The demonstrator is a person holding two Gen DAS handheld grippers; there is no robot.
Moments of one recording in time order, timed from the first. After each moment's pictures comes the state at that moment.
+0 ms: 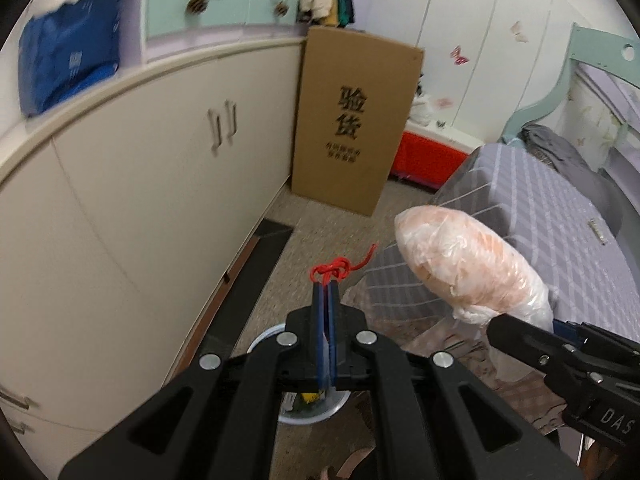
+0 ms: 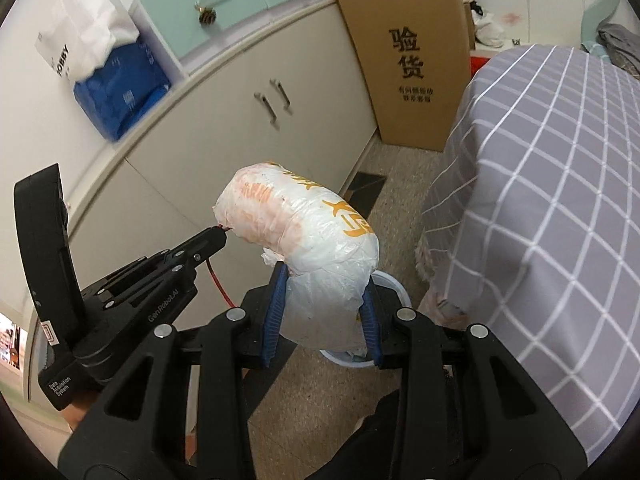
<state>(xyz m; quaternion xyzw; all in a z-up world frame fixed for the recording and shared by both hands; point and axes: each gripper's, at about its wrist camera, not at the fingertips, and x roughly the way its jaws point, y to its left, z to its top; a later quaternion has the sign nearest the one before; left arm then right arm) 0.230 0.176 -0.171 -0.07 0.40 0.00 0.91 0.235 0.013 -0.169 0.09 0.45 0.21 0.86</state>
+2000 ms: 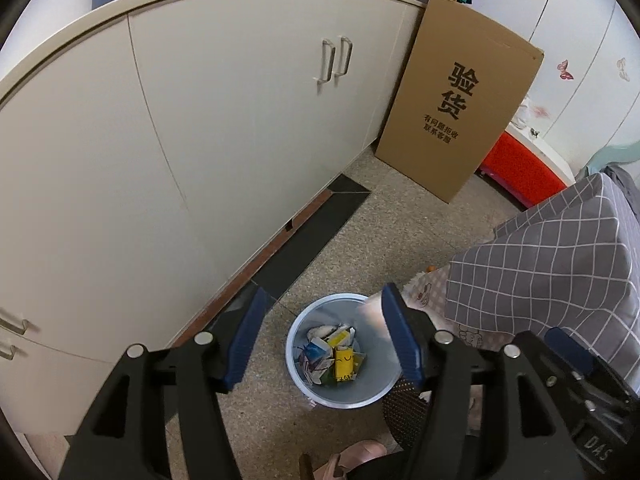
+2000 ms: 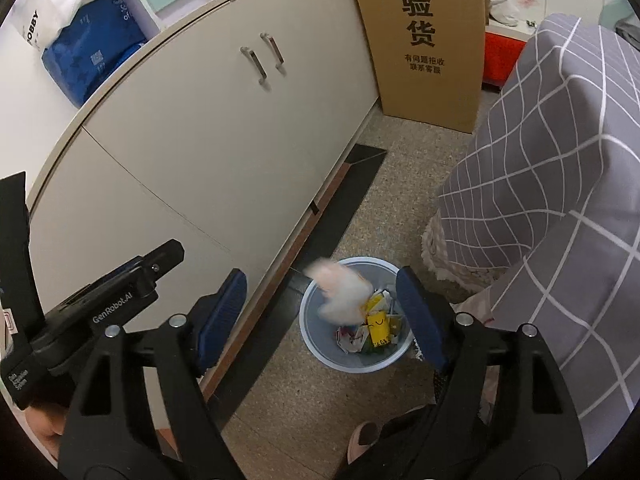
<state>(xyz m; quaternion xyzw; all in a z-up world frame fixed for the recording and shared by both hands) 0.253 0.245 -0.226 -0.15 0.46 0.15 0.86 0.284 0.052 -0.222 0.06 0.49 0.20 0.85</state>
